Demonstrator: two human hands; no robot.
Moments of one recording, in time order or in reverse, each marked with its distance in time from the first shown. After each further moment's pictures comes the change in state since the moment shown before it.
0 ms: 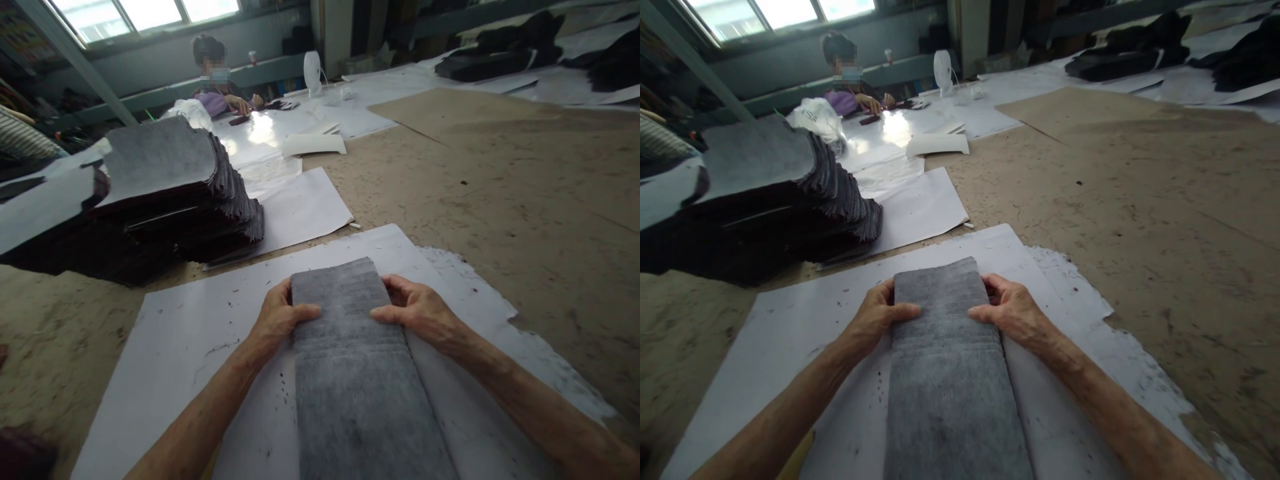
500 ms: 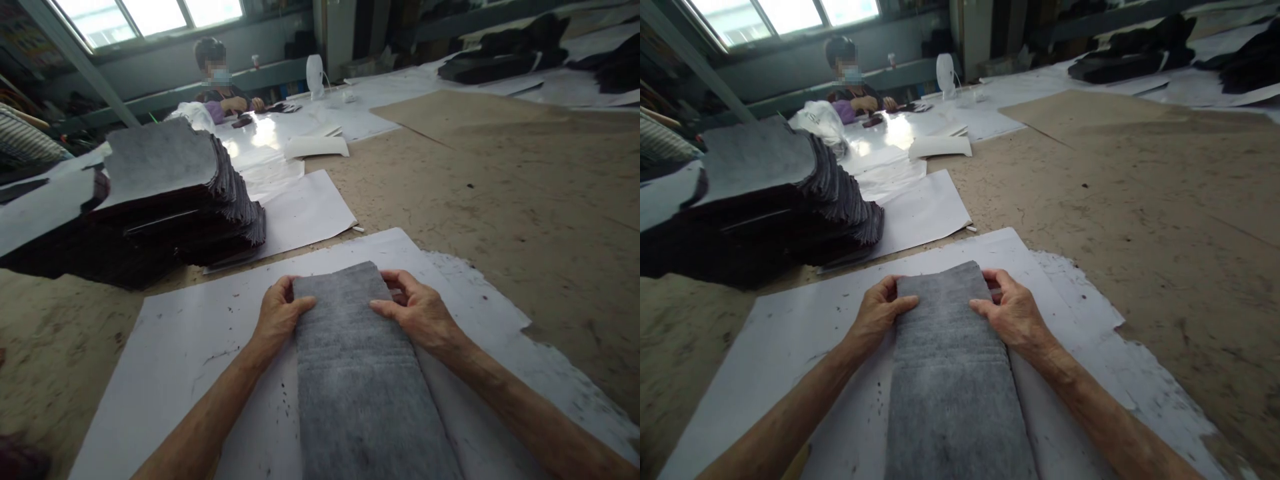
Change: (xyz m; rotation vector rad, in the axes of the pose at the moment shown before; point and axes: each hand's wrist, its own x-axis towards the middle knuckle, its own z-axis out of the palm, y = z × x) left_hand 0.016 -0.010 -0.006 0.106 0.147 0.115; right_hand 0.013 0.008 0.002 -0.312 0.294 -0.108
